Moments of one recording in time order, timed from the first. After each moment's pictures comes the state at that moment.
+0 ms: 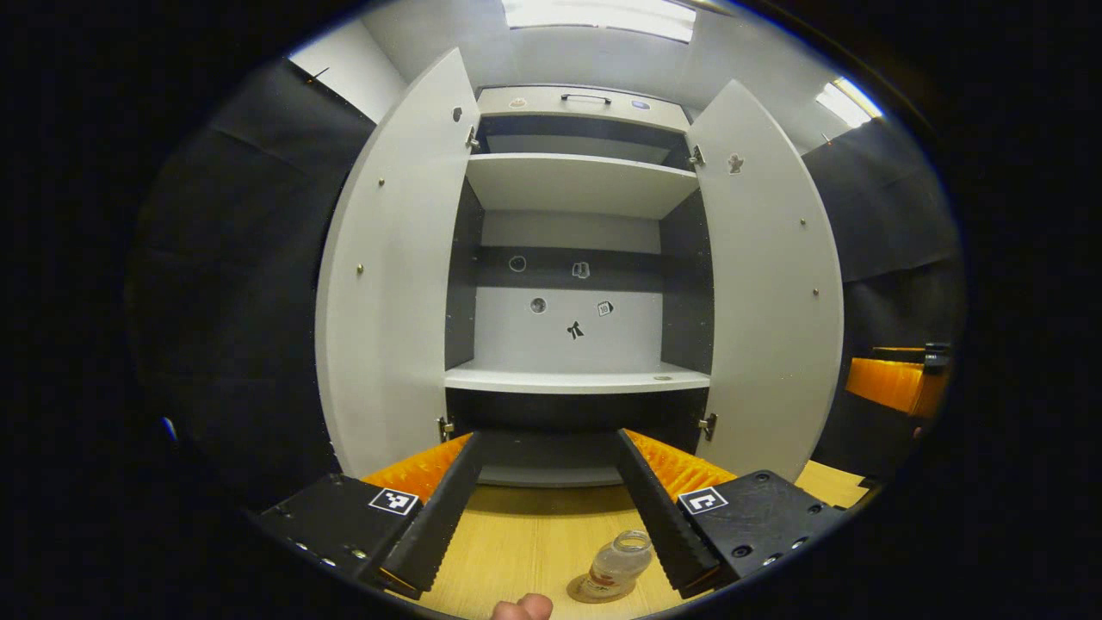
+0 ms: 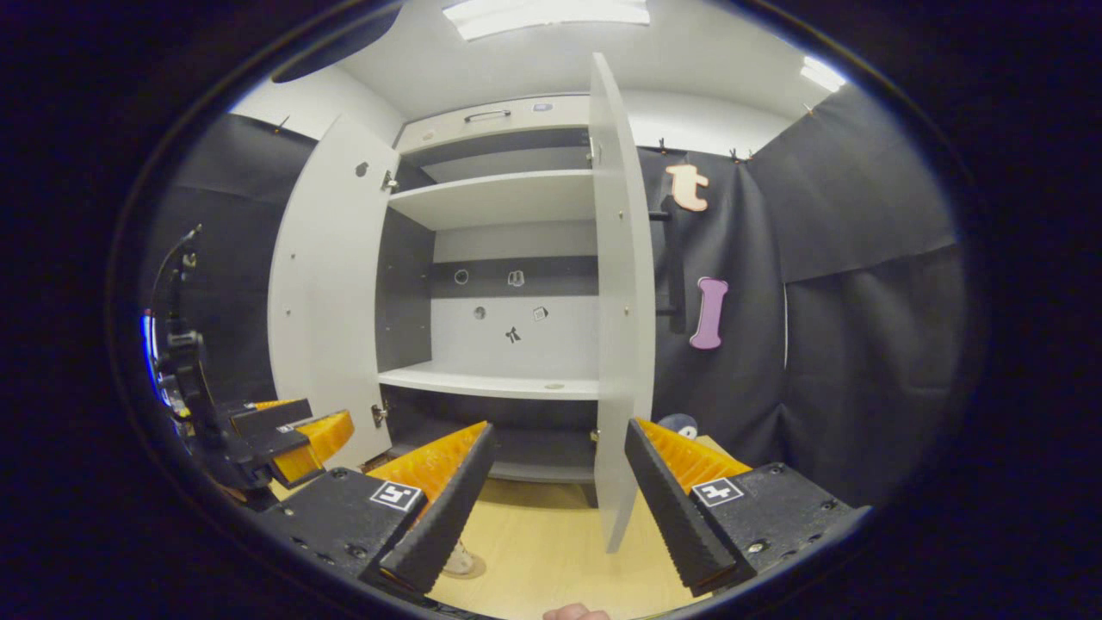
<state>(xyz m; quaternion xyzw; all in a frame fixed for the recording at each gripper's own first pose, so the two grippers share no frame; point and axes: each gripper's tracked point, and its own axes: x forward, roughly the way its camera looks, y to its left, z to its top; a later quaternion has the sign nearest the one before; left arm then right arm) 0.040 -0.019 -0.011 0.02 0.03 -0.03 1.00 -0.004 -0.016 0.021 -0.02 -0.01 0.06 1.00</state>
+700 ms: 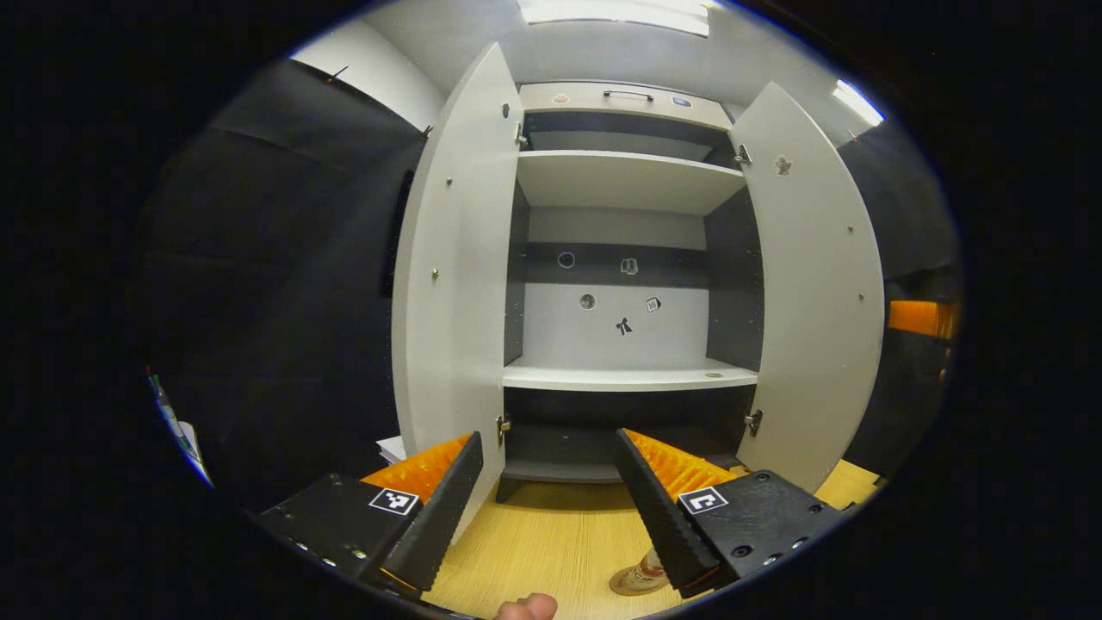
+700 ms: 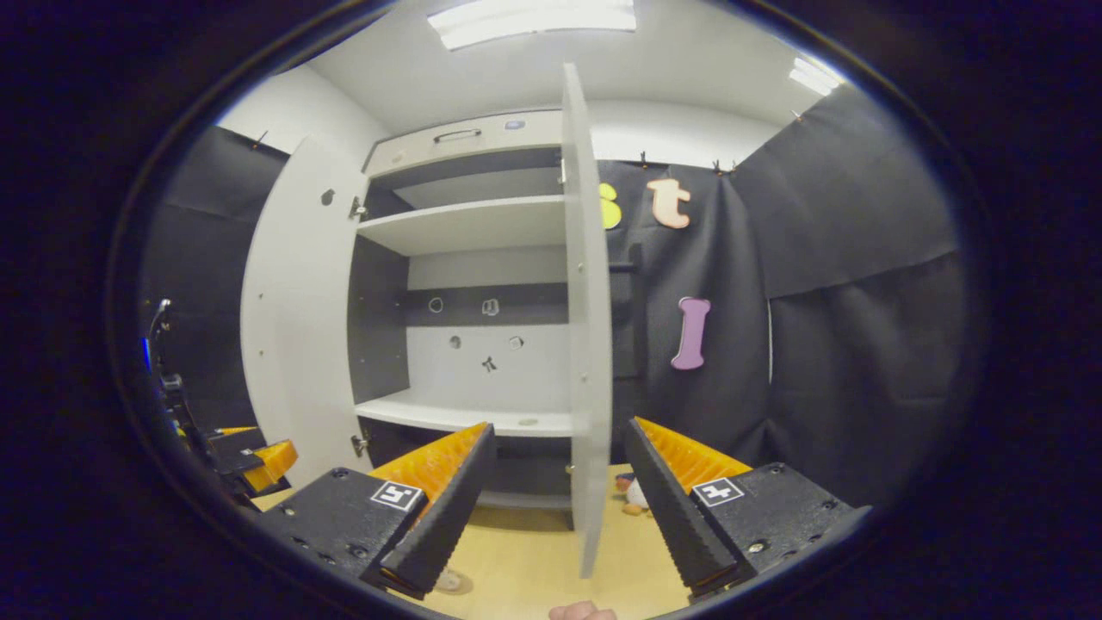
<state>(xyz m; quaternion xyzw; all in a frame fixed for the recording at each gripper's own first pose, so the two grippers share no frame) 0.031 0.030 -0.020 0.00 0.05 0.02 1.00 0.013 -0.087 0.107 0.00 -0.06 0.00 1.00</state>
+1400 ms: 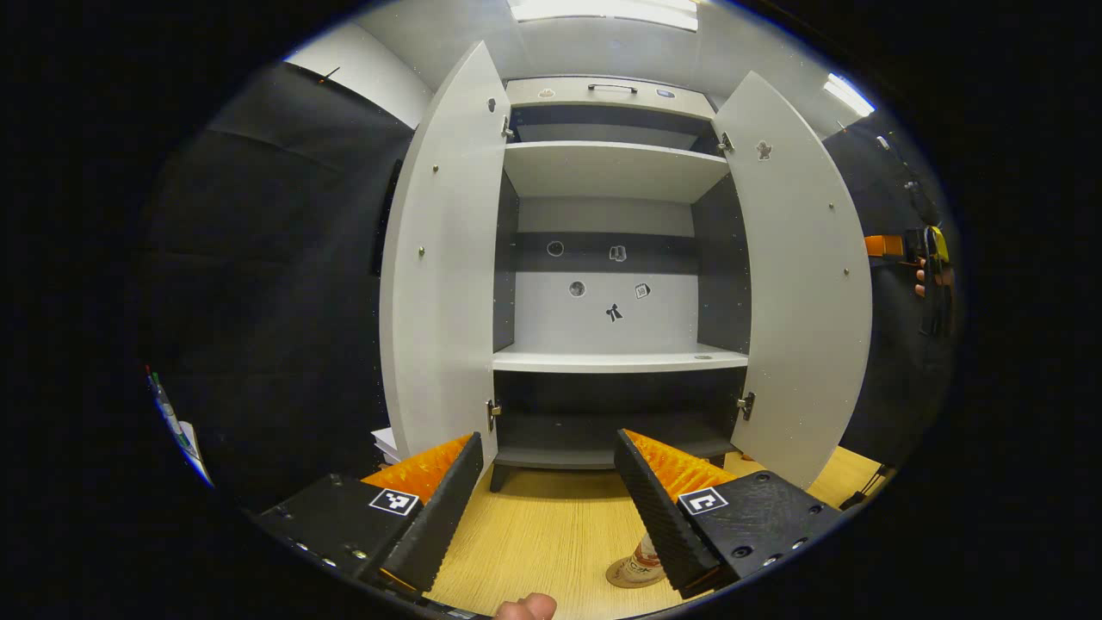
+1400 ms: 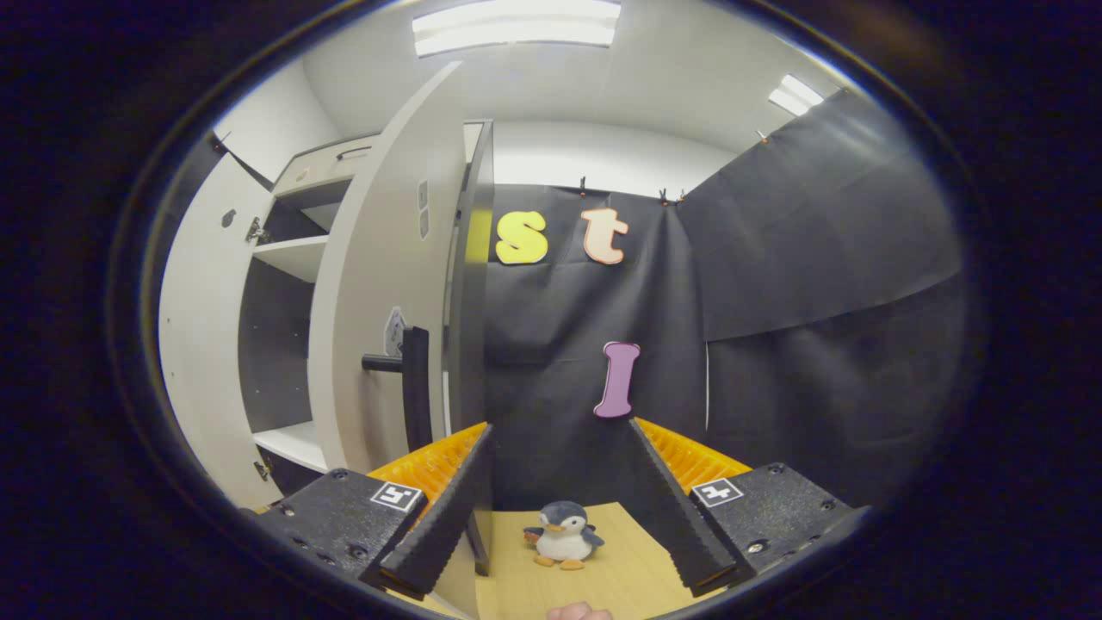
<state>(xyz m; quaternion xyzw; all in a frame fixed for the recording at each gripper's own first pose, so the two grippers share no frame) 0.022 0.011 -0.042 0.02 0.07 0.00 1.00 0.104 -0.187 0.160 -0.02 -0.09 -0.07 0.99</state>
